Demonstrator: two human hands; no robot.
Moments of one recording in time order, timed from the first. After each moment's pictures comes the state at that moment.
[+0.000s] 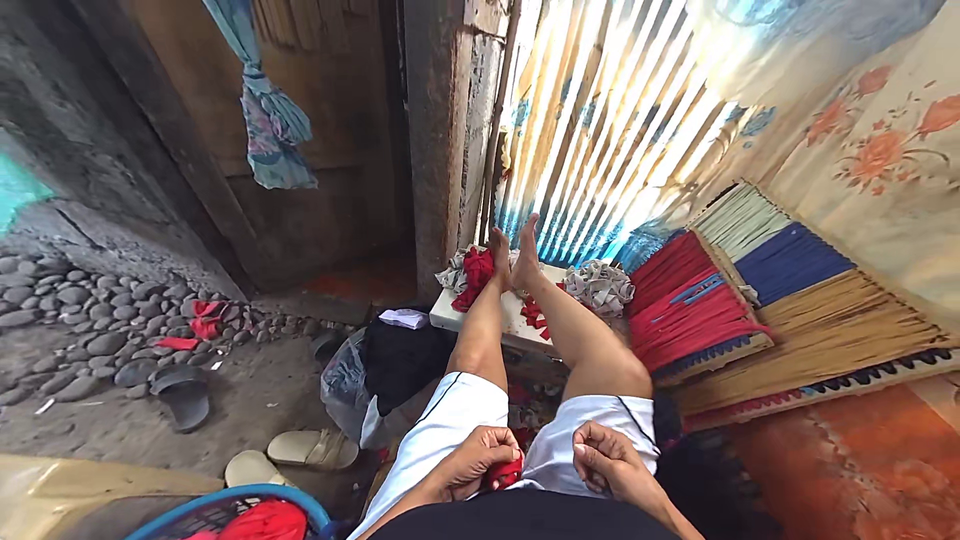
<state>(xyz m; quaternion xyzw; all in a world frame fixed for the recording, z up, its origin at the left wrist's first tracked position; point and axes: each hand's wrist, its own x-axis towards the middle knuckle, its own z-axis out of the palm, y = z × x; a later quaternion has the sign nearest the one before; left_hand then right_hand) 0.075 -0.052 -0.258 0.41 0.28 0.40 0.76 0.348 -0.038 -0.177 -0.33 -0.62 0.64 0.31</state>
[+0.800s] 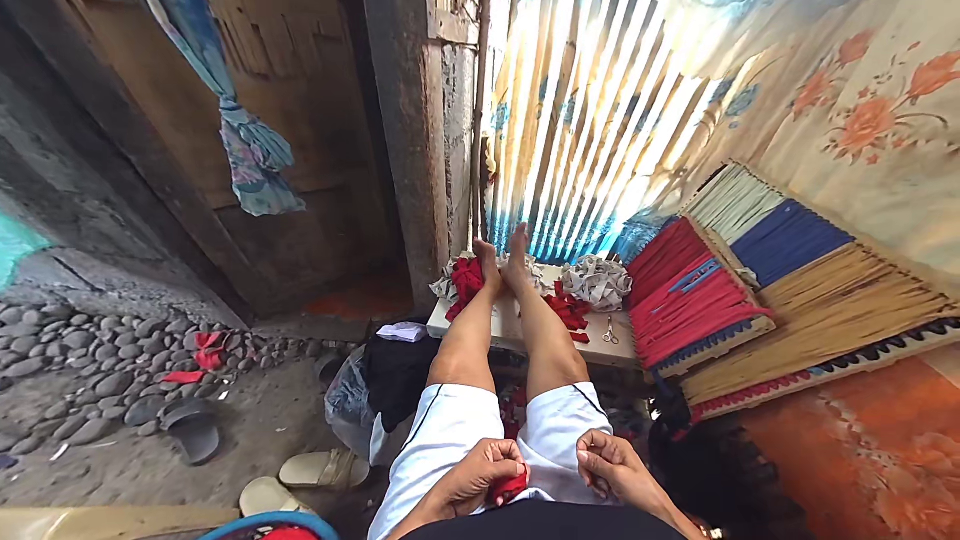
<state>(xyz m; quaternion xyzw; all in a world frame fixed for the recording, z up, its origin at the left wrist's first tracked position) 0.073 -0.047 -0.257 0.43 0.25 0.38 0.78 0.354 -0.037 -0.196 -0.38 -0.59 0.64 0.32</state>
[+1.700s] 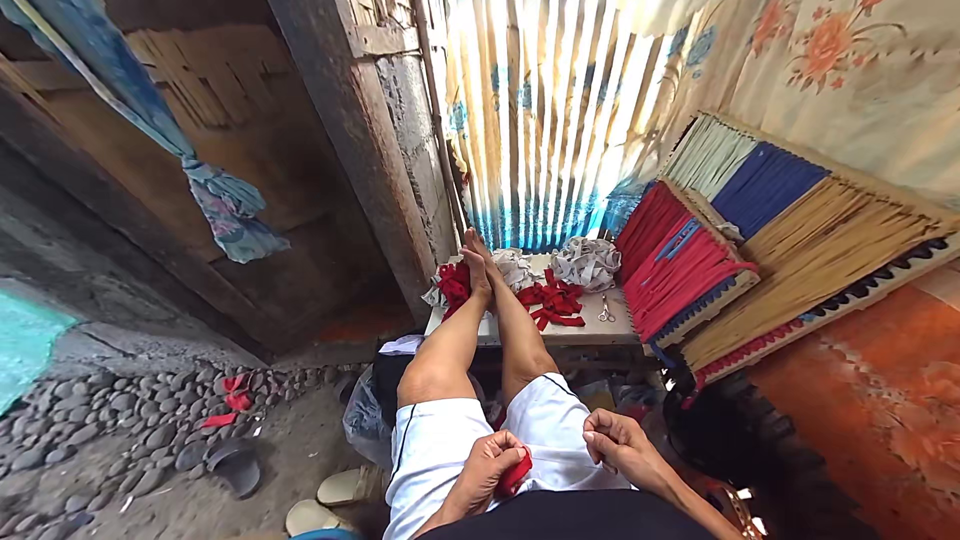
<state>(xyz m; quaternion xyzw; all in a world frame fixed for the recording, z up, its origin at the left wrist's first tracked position) 0.096 -0.061 -0.241 0.42 0.37 0.46 0.69 0.372 -0.041 -0.197 -0.40 -0.61 0.58 0.36</state>
